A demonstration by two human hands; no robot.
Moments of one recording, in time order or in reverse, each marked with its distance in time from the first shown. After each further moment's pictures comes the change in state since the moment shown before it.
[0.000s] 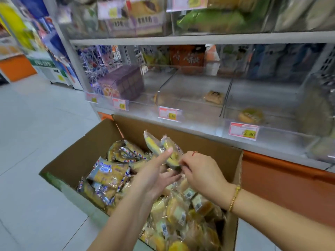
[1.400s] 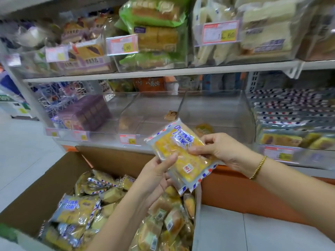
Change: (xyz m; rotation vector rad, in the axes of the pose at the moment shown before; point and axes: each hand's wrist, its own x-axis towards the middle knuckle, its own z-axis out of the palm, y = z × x) left_hand -0.001 -0.018 0.124 0.178 -0.353 0.141; right_hand -0.024 0.102 -0.154 1.055 -0.030 0.594
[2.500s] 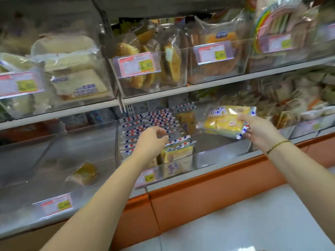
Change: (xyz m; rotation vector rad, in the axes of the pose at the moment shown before) left_hand 0.128 -0.072 0.332 1.311 -0.248 0.435; right_hand -0.206 0.036 -0.387 0.496 1.186 -0.123
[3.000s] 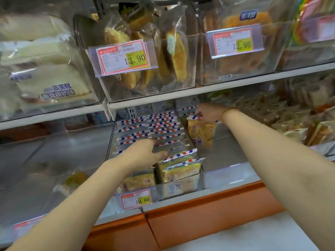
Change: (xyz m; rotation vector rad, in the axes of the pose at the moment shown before) left_hand 0.062 -0.035 0.000 0.438 -0.280 -0.031; right_hand 0.135 0.011 0.153 -1.670 -0.672 -0.635
